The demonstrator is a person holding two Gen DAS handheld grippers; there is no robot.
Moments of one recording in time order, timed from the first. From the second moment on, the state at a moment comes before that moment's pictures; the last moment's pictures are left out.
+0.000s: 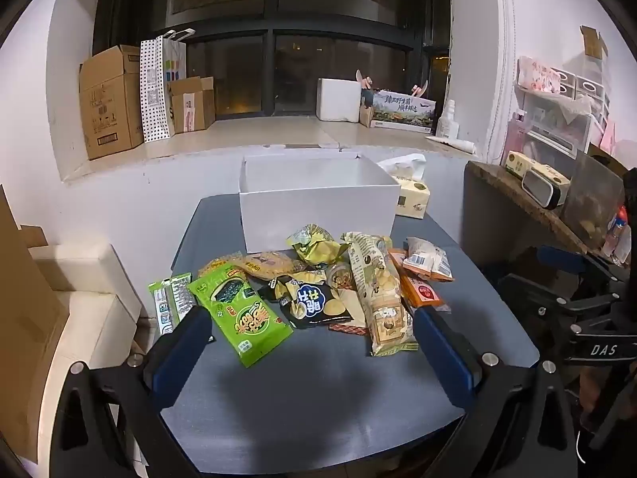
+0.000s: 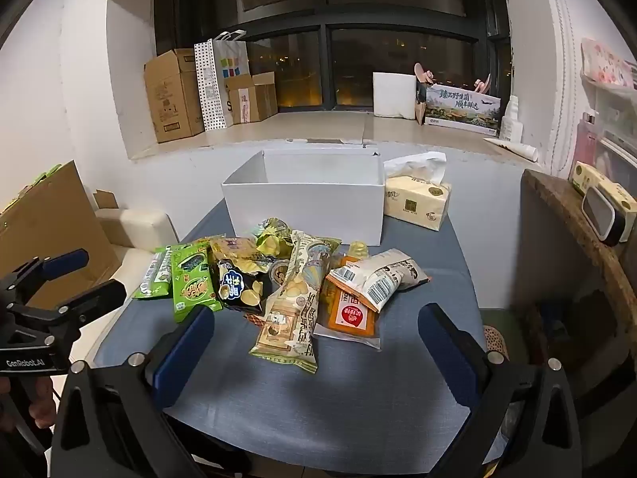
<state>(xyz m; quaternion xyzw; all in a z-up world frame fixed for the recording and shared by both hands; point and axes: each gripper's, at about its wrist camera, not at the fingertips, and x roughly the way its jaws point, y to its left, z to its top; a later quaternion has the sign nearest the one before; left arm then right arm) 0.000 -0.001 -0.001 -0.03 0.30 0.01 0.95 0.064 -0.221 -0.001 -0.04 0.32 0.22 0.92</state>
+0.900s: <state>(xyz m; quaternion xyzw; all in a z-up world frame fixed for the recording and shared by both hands) 0.000 0.002 0.006 -0.03 0.30 0.01 0.95 0.059 -0.222 0.009 -0.04 0.30 0.22 0.93</state>
